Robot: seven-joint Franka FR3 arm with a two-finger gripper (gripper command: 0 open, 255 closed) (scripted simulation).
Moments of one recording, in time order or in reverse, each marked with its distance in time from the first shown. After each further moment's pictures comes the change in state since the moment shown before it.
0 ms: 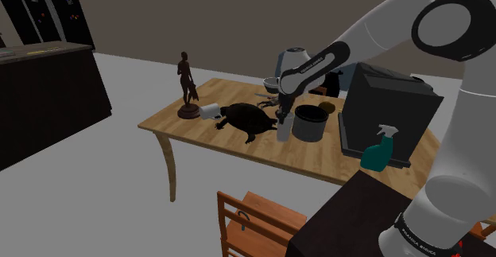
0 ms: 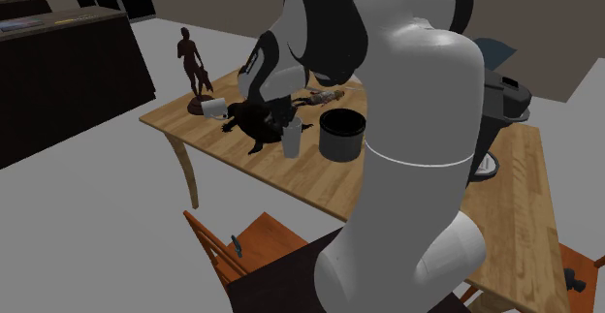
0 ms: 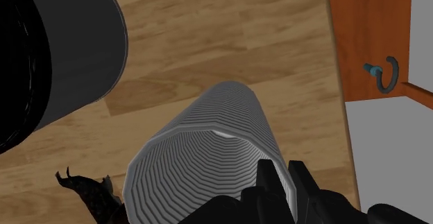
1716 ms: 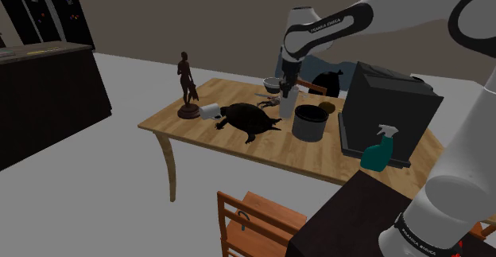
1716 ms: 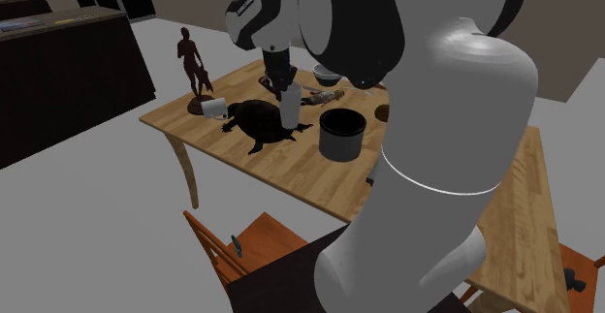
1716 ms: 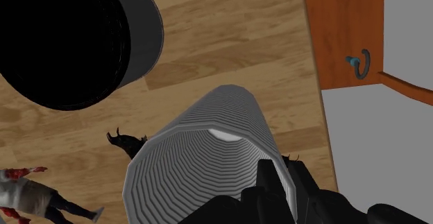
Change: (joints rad) arm -0.001 -0.161 0.006 0.164 0.028 -0.324 -0.036
